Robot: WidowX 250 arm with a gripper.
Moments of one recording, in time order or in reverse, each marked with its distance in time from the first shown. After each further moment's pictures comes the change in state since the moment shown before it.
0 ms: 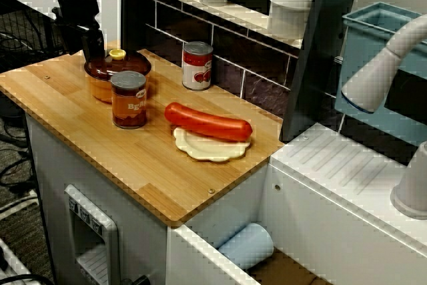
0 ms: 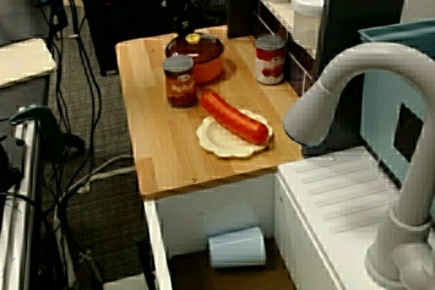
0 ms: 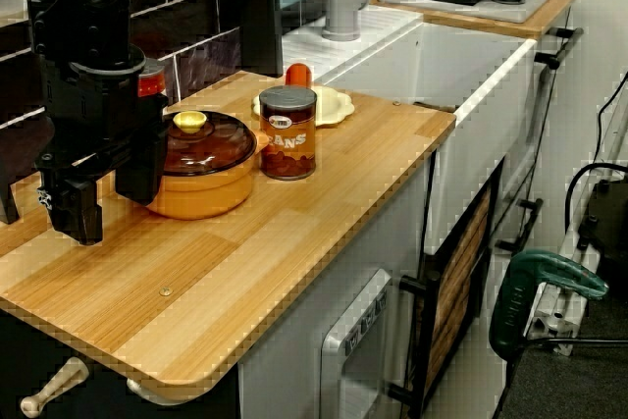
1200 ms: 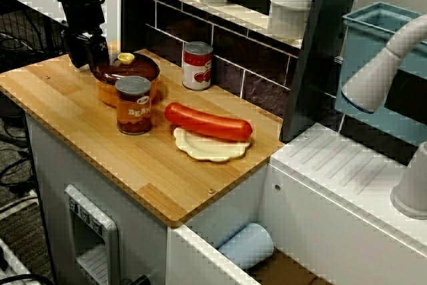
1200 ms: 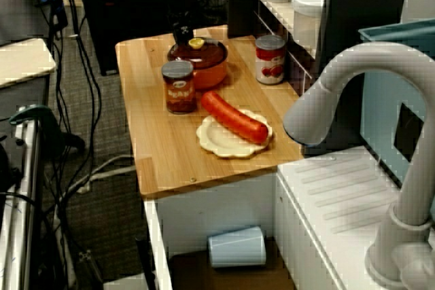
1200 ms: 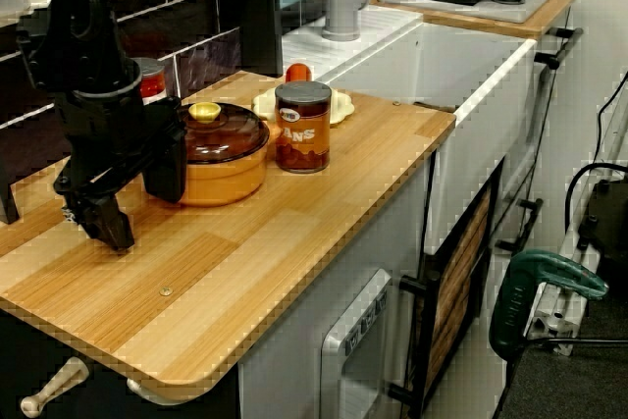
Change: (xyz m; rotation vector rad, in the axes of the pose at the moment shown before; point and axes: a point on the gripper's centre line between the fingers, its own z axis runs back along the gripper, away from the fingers) arm -0.005 -0.021 -0.011 -0.187 0.086 -0.043
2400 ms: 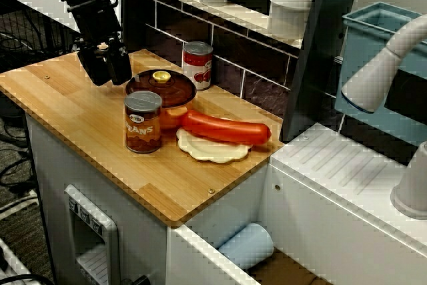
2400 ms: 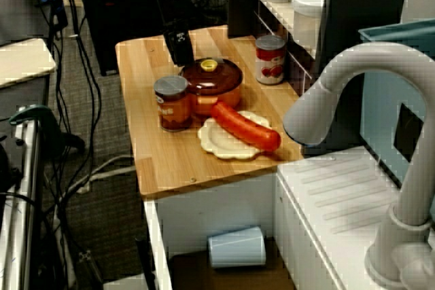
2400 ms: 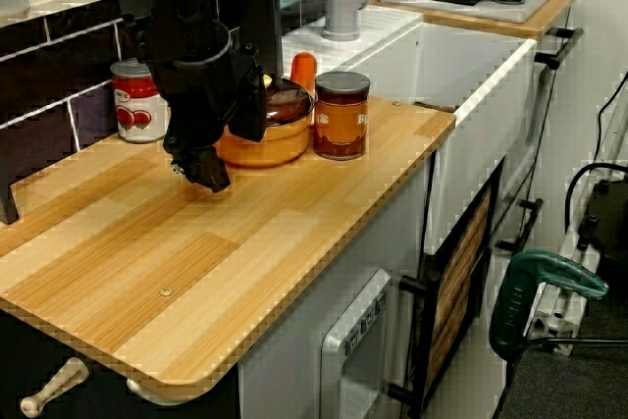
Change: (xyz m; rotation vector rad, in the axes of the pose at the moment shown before) arm -0.018 -0.073 0.003 -0.210 -0.020 0.047
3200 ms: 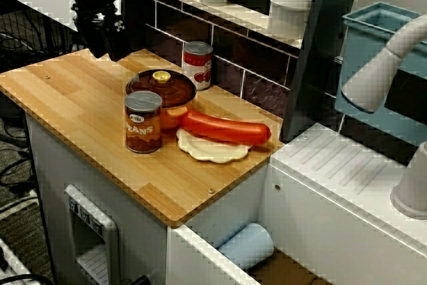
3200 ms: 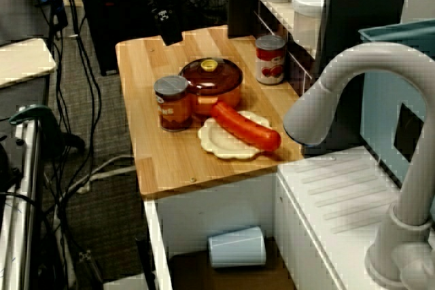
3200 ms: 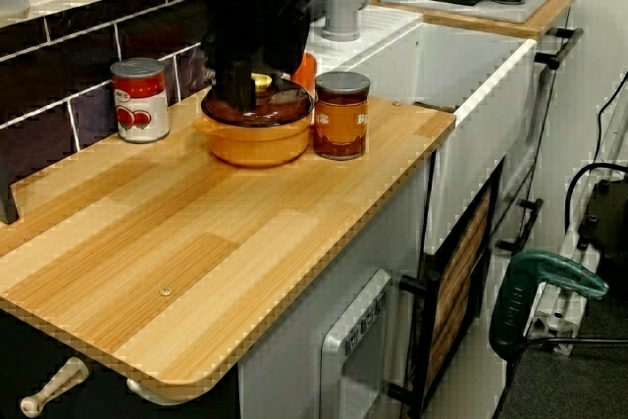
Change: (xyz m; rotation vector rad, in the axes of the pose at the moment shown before) arm -0.007 -0.047 0.039 0.112 -0.093 -0.155
